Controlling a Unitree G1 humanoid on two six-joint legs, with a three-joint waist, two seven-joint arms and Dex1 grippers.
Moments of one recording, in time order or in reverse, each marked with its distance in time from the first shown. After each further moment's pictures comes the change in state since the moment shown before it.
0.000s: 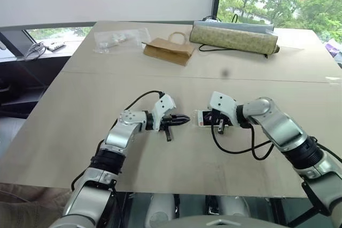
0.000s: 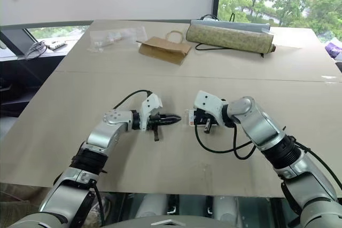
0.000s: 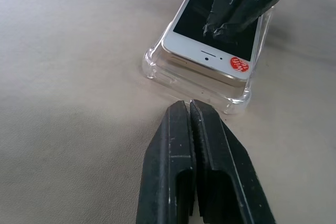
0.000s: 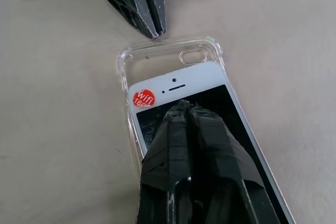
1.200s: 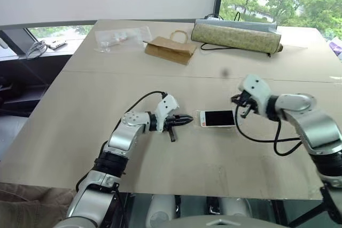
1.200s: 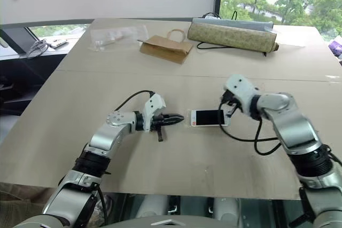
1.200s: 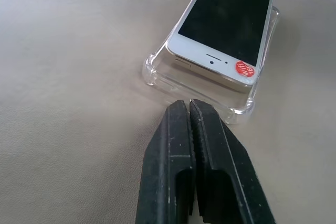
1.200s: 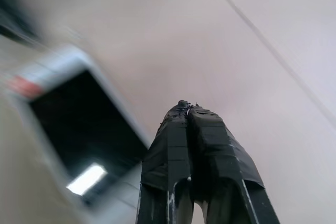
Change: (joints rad) left arm 0.021 -0.027 0.000 -0.059 0.000 0.033 0.039; right arm 0.122 -0.177 -0.308 -0.130 0.034 0.041 -0.182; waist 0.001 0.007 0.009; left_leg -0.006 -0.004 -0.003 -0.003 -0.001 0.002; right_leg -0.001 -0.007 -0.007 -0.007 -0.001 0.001
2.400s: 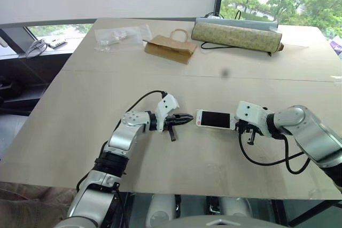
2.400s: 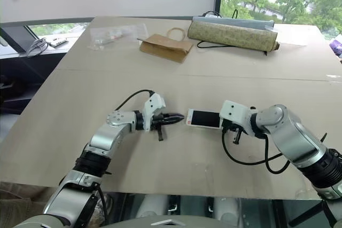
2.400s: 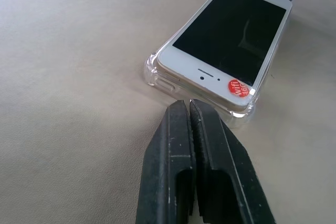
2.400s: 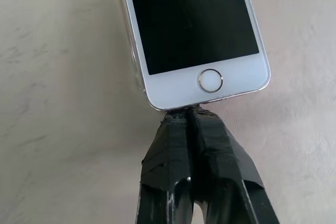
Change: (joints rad) left arm -0.002 -0.008 0.001 0.008 0.001 -0.021 0.001; right arm 0.034 -0.146 0.241 -0.152 -0.019 0.051 0.212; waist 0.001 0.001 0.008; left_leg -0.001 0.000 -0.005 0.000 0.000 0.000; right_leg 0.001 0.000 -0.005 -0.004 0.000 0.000
